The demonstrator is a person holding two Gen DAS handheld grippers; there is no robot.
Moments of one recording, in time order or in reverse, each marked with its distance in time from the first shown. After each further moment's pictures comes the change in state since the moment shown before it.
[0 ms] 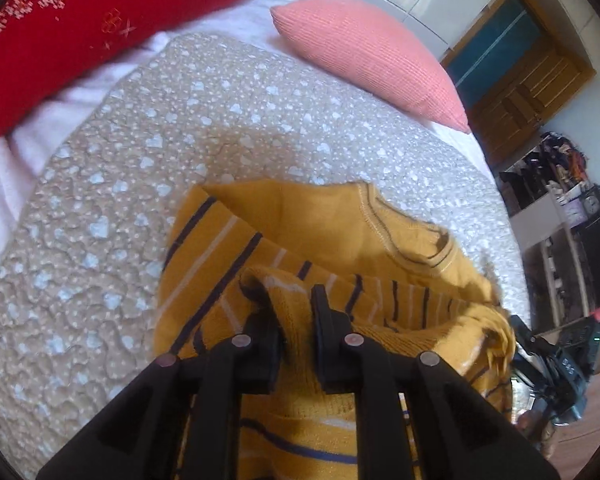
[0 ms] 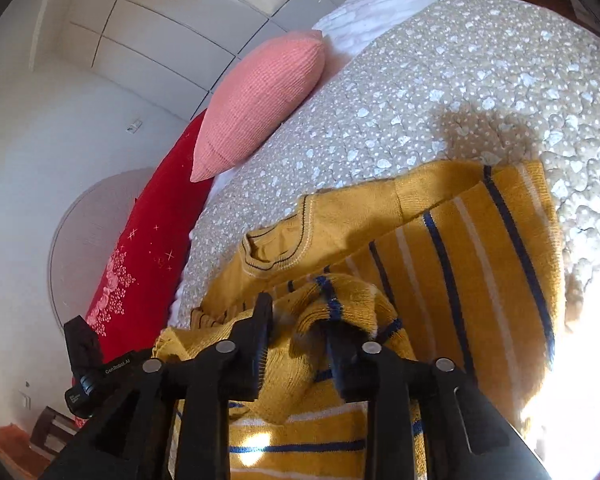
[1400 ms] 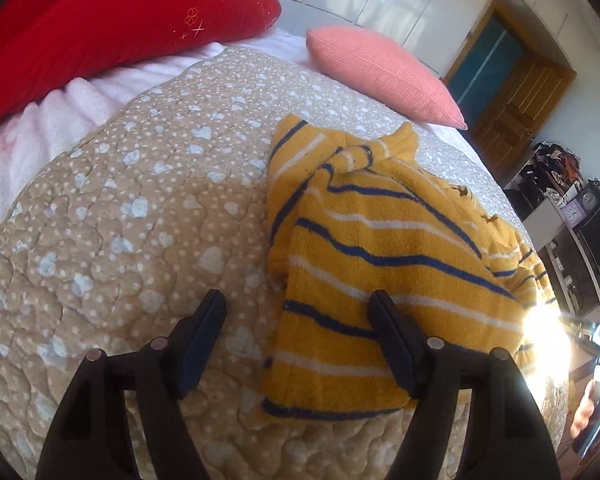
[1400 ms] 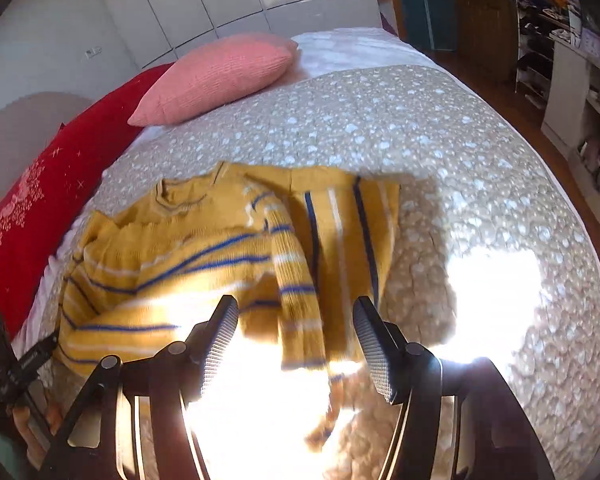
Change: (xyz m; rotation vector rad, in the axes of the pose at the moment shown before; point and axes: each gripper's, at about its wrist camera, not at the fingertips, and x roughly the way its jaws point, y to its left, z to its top) left arm -0.034 0.066 -0.125 0.047 -0.202 0.031; right arm -0.088 0.014 -0.058 -0.338 -0.006 -0.474
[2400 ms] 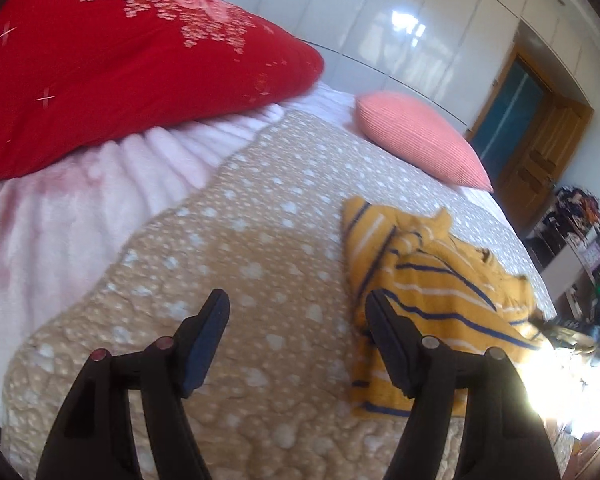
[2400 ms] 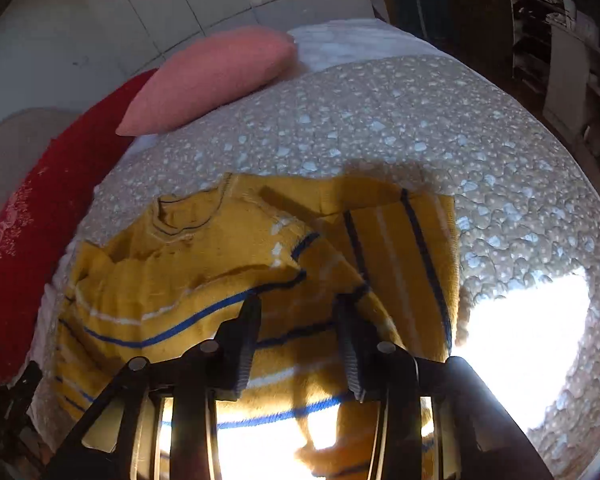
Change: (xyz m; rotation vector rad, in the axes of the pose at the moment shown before) left arm -0.064 0.050 0.019 -0.090 -0.188 0.117; right arm 0.071 0.030 0.041 0.076 0.047 -0.020
